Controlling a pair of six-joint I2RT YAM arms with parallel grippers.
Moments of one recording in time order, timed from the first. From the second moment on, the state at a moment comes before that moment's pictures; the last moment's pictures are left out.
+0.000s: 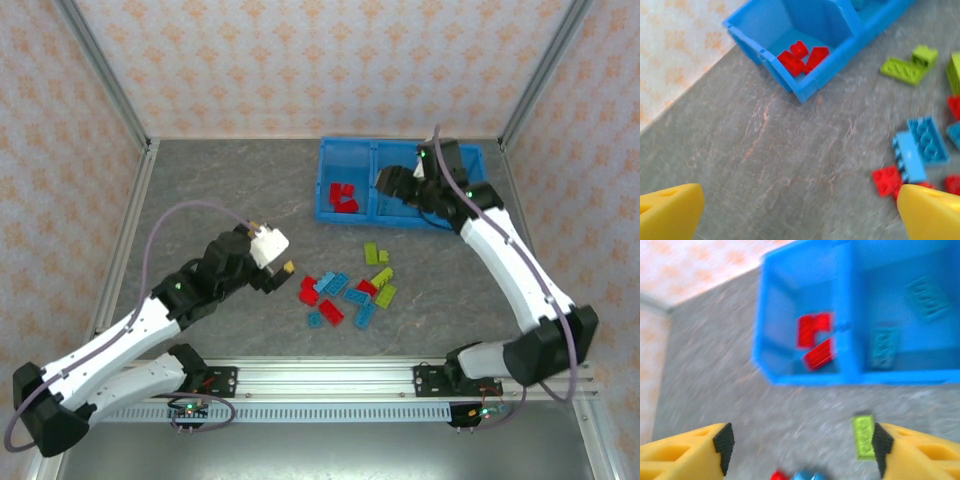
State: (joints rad) left arm -0.70 0.92 0.81 -0.46 -0.21 0.20; right arm 0.39 1.30 1.34 -0.75 -0.13 0.60
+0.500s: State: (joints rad) left arm -0.79 1.33 0.86 -0.56 -0.09 -0.52; right arm 0.47 1.31 1.23 -0.80 -0.26 0.58
